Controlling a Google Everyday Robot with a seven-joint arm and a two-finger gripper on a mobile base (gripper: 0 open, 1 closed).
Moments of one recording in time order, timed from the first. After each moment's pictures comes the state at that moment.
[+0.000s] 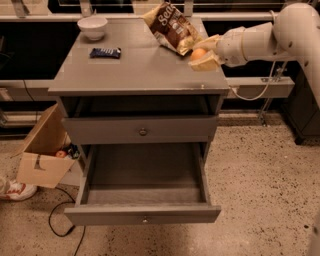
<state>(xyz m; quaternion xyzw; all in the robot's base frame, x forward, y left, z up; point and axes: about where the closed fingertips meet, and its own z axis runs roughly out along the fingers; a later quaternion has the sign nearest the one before) 0.742 -0.118 0.913 -0.58 0.62 0.12 0.52</state>
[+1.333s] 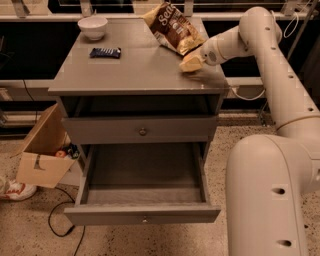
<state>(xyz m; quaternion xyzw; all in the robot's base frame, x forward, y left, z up) 0.840 -0.112 0.834 -0.45 0.77 0.17 0.41</state>
